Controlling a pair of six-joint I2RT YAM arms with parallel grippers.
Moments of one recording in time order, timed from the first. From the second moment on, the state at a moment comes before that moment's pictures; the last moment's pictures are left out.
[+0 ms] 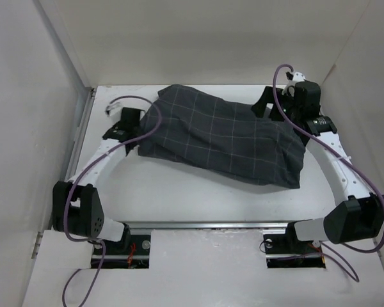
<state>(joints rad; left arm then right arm) -0.31 1.42 1.06 -0.48 -0.38 -0.68 0.16 1.35 1.32 -0.38 -0.20 0.31</state>
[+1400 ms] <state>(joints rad) -0.11 1.40 0.79 -0.18 0.07 -0.59 -0.02 0.87 0.63 -0.63 -0.15 0.53</state>
